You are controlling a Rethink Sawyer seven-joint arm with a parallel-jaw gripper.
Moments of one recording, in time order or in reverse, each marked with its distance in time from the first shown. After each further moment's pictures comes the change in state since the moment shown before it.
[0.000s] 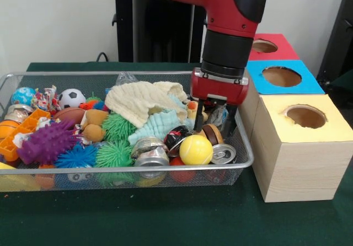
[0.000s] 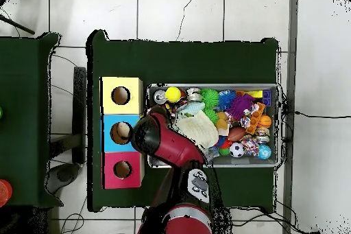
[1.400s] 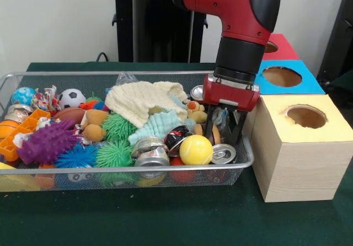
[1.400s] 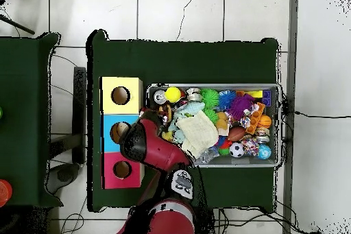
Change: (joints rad) arm 0.060 0.052 0.004 0.028 0.001 -0.214 0.054
